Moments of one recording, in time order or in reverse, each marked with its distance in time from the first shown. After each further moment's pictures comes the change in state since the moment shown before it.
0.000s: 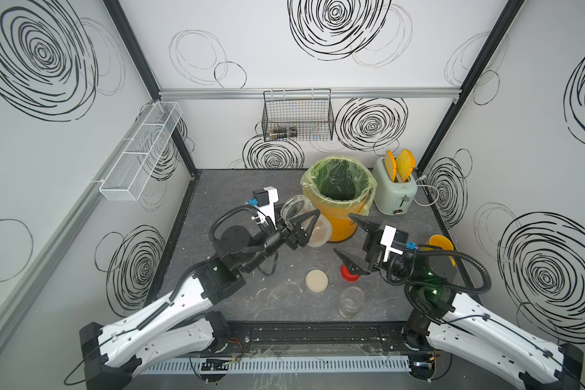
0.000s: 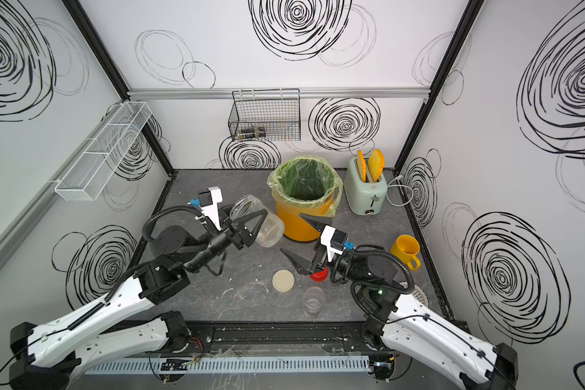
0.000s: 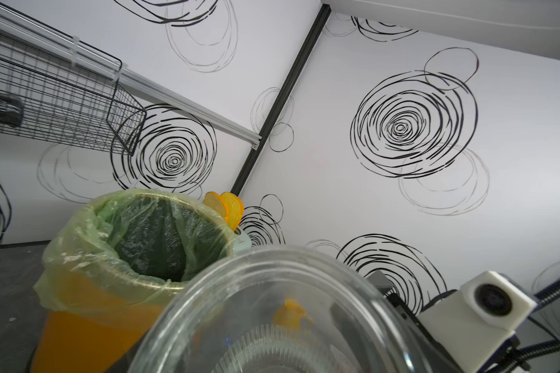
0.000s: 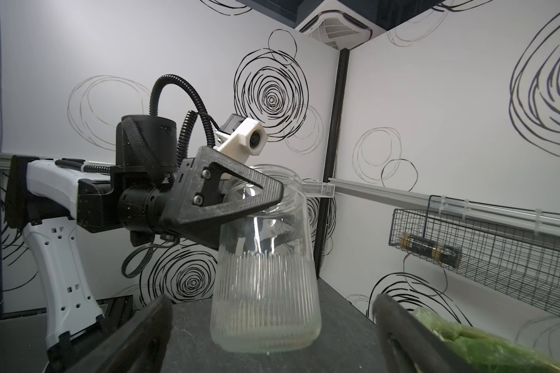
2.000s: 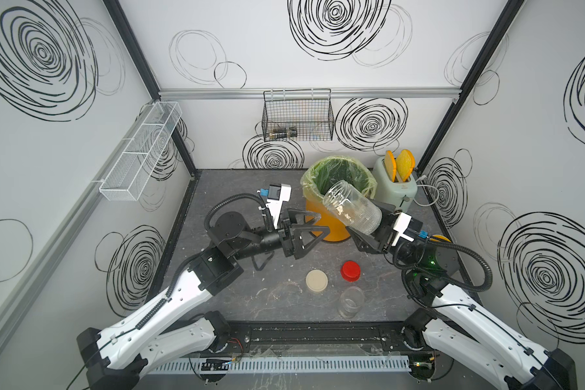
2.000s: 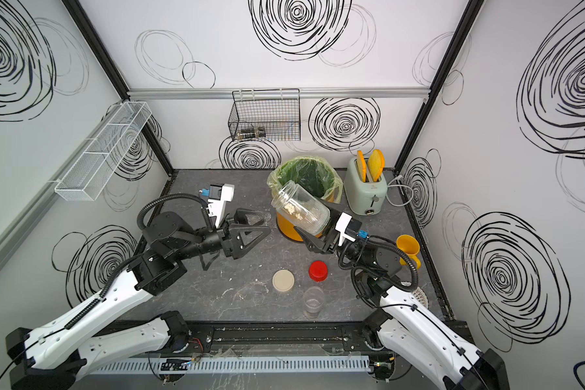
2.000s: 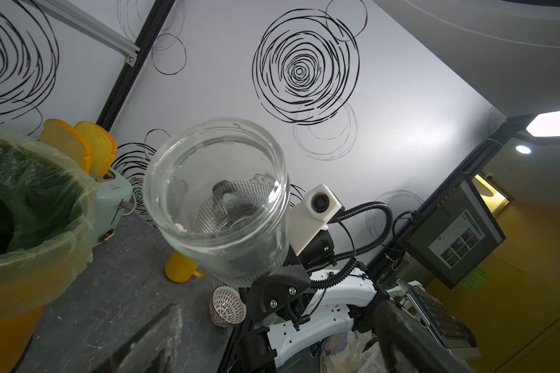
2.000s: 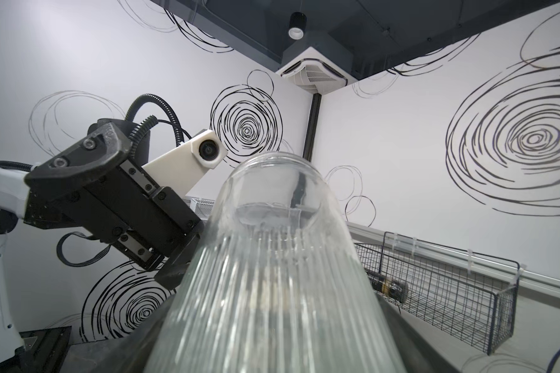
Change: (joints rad) left arm 0.071 0.080 0.135 -0.031 0.601 -0.258; right arm -0.270 0.187 -0.008 0.411 -0.194 0.072
